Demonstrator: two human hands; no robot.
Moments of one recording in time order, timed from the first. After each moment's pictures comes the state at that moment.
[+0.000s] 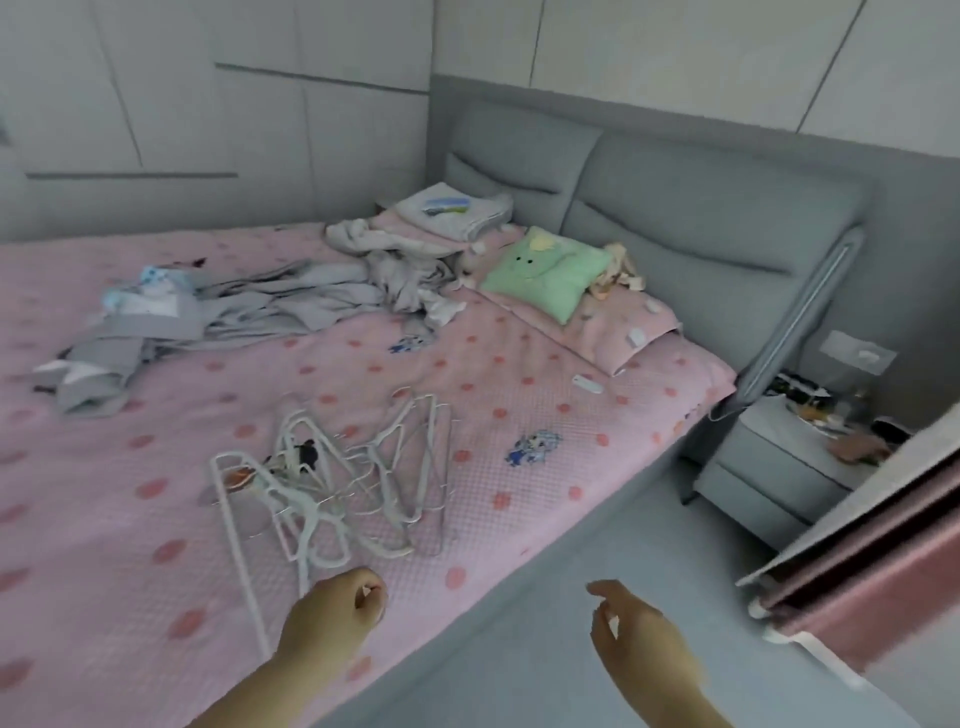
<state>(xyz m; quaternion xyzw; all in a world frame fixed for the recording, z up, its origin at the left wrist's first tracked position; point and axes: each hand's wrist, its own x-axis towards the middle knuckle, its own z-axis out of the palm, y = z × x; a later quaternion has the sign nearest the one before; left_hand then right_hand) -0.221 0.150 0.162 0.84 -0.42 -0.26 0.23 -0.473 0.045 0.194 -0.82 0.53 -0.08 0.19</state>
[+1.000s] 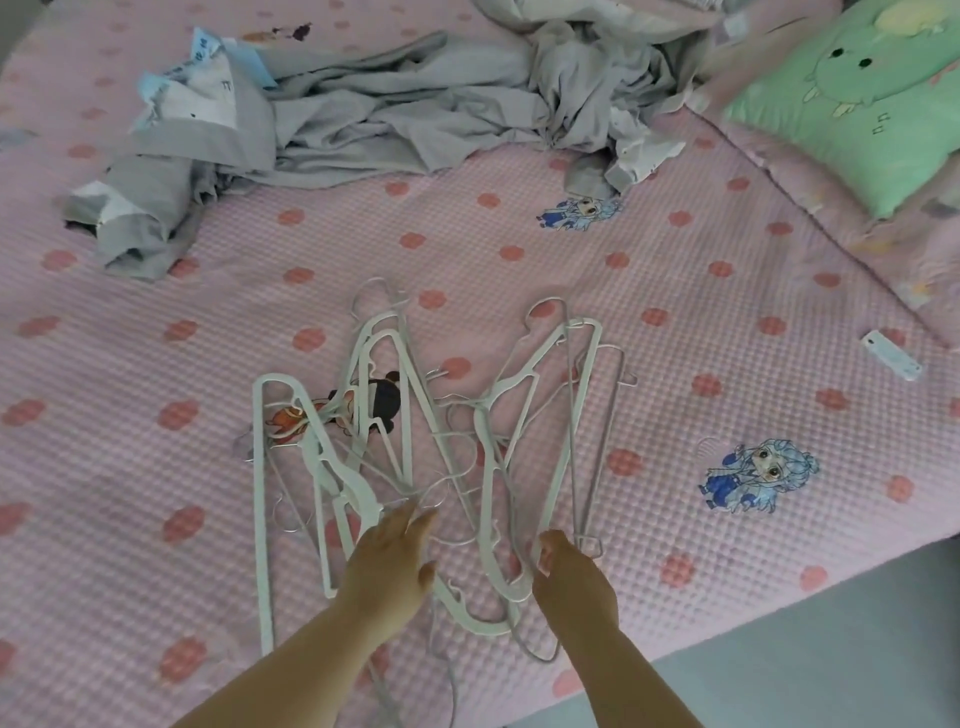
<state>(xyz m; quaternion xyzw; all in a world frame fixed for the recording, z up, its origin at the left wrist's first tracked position) -0.042 -0.030 -0.006 0.86 -0.38 -0.33 0.03 -0.172 -0.158 -0.020 -0.81 0.46 0.19 0.31</state>
